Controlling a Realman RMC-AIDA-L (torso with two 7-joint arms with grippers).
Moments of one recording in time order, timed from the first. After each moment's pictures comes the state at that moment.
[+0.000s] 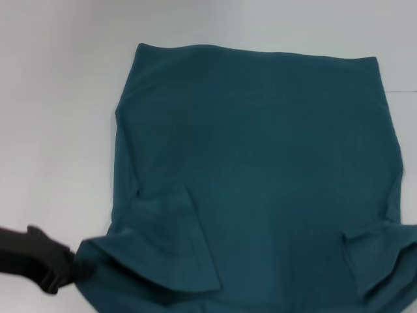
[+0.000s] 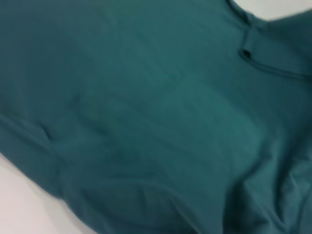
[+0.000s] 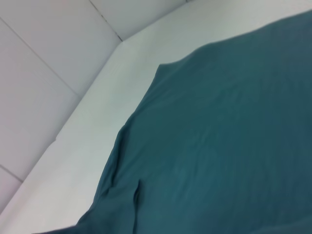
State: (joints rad) left arm -0.30 -2.17 0.97 1.65 2.41 1.89 -2.18; right arm -0.24 2.11 -1.02 -1.55 -1.73 -1.46 2.30
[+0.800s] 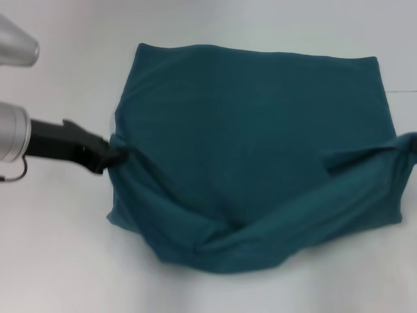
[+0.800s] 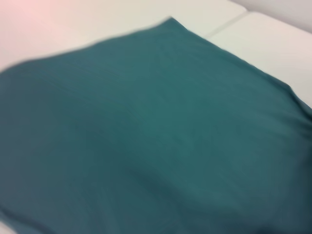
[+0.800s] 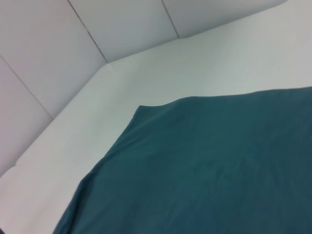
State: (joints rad) left arm -0.55 -2.15 0.92 1.45 2.43 1.57 -2.17; right arm 0.20 2.10 -0.81 -1.41 -1.99 -1.41 2.34
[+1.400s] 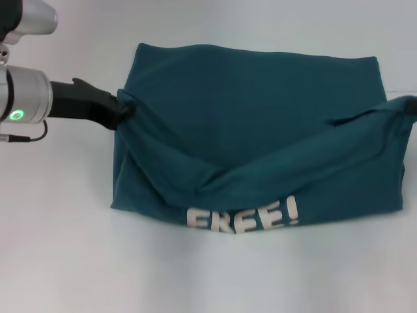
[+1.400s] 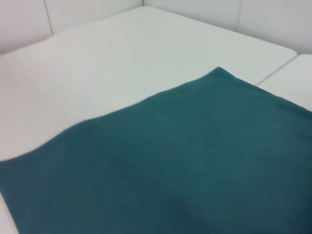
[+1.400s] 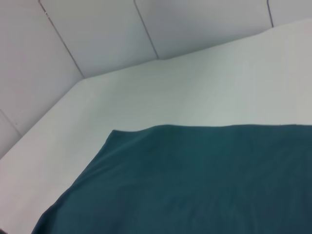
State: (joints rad) left arm -0.64 -2.14 0.92 1.28 2.42 1.29 -2.11; right arm 0.38 2.07 -0.75 -1.28 -2.11 -1.29 2.31
